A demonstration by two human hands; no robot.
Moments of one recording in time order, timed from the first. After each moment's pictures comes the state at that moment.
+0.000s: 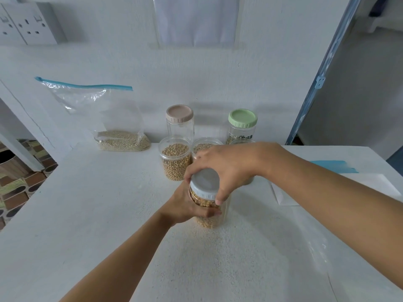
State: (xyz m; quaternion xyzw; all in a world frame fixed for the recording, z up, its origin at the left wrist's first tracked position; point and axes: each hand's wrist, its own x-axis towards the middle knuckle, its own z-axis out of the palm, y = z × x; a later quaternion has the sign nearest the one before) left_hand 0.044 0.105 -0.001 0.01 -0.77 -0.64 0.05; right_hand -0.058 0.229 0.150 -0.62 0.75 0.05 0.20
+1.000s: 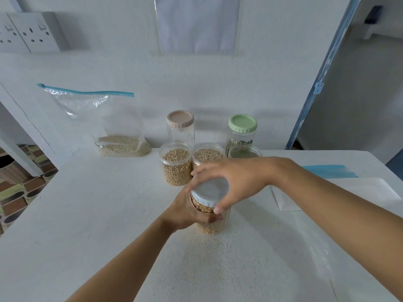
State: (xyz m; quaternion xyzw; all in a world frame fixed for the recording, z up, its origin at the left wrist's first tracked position) left_hand 0.042 0.109 0.003 0.00 -0.75 -0.66 0.06; right_hand -0.068 0.251 0.135 -0.61 0.74 -0.04 0.28
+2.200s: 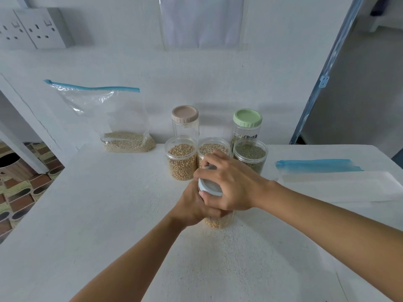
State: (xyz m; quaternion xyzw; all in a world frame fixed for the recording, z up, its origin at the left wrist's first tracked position) left_hand 0.048 0.114 0.004 -0.03 -0.77 -0.63 0.11; right_hand -0.050 0.241 0.059 -0.65 0.74 -0.15 -0.09
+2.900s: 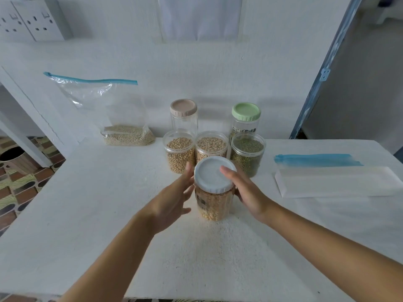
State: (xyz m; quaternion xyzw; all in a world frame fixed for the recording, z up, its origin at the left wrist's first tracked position) left_hand 0.086 0.099 0.020 0.17 -0.62 -0.76 -0.09; right_hand -0.035 0.274 0.013 -0.27 0.63 -0.65 0.32
